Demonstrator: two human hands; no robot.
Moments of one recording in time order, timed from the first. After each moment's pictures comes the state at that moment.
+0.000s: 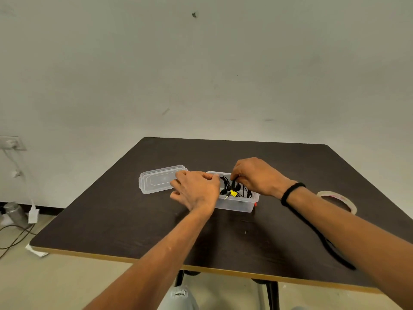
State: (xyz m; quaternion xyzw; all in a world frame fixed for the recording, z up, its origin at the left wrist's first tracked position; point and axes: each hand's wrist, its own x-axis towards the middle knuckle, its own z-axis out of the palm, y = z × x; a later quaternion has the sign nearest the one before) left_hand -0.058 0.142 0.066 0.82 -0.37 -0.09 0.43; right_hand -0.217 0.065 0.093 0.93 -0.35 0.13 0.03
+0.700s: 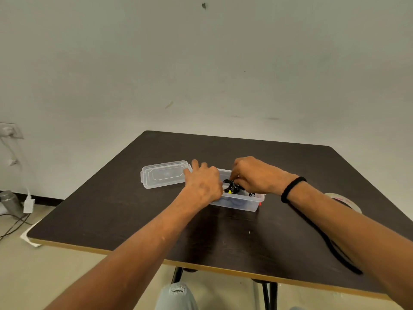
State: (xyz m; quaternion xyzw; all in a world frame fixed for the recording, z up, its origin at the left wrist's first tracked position) left_hand -0.029 0.138 0.085 0.74 -0.67 -0.01 0.05; right_hand -0.192 0.067 0.100 0.93 -0.35 0.02 0.03
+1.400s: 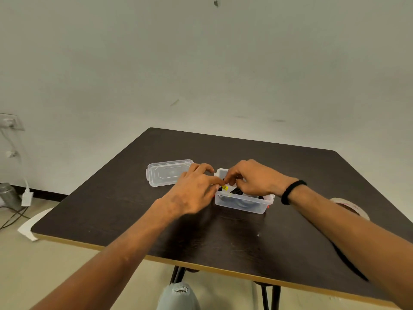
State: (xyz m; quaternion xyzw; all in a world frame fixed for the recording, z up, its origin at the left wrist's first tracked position) left_hand 0.035 0.155 0.056 0.59 -0.79 -0.02 0.18; right_hand -0.167 0.081 0.106 0.91 -0.40 0.03 -0.11
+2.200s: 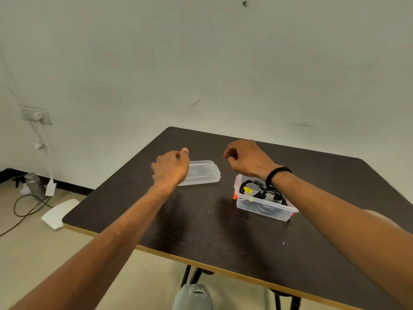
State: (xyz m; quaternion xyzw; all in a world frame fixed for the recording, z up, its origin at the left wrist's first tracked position) left_hand 0.119 0.148 0.069 0.78 -0.43 -0.15 0.42; right_hand -0.082 0.055 0.117 0.88 -0.42 0.19 -0.10
